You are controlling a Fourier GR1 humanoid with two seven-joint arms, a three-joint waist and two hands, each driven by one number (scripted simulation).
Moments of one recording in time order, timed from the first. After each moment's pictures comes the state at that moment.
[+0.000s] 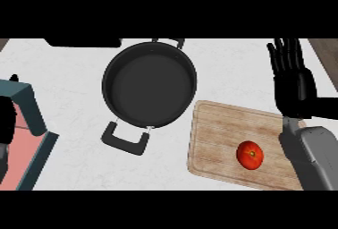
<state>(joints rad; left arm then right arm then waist) -0.18 0.62 -0.06 -1.34 0.20 0.35 0.21 -0.42 -0.32 0.11 -1.43 -0.41 -0.25 -0.24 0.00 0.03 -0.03</state>
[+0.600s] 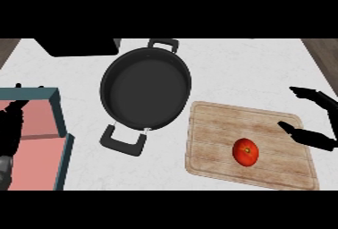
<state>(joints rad) -0.09 0.60 -0.07 -1.42 0.19 0.31 0.10 -0.12 -0.72 0.18 -1.42 -0.11 -0.20 -0.25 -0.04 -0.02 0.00</state>
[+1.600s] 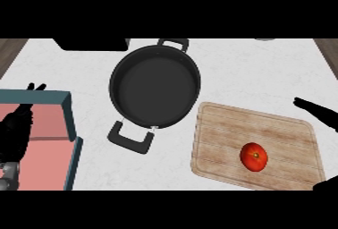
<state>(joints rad) -0.05 0.55 -0.08 -1.53 0.15 0.27 0.08 0.01 -1.06 0.24 -1.86 -0.02 0.09 0.12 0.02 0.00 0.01</state>
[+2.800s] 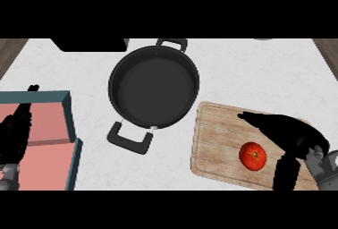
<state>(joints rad) -0.03 0.51 -0.03 -1.52 0.10 0.23 0.09 -0.40 -0.78 0.56 -1.79 0.05 0.54 0.77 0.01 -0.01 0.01</state>
